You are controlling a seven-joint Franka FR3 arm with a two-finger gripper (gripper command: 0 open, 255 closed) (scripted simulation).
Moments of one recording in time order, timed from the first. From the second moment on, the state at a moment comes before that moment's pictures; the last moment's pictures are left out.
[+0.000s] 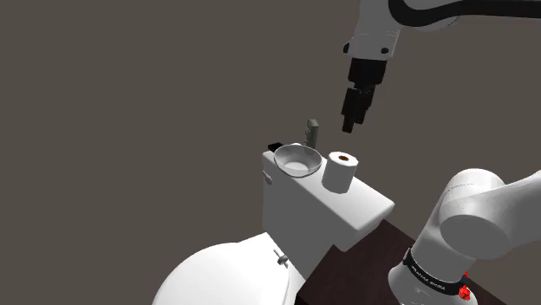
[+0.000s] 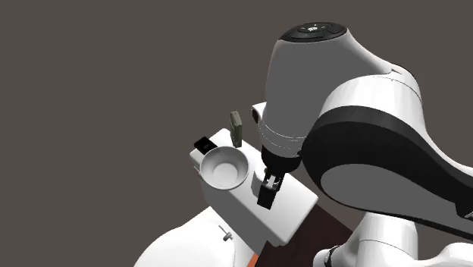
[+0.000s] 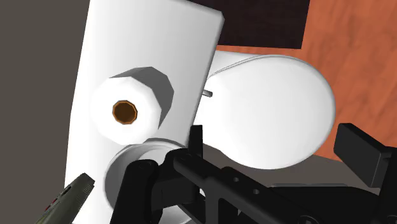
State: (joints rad) arm -0.02 -0.80 0.04 -2.35 0.09 1.51 -0.05
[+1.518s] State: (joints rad) arm -0.18 -0.19 -0.13 -2.09 0.00 1.90 -0.08
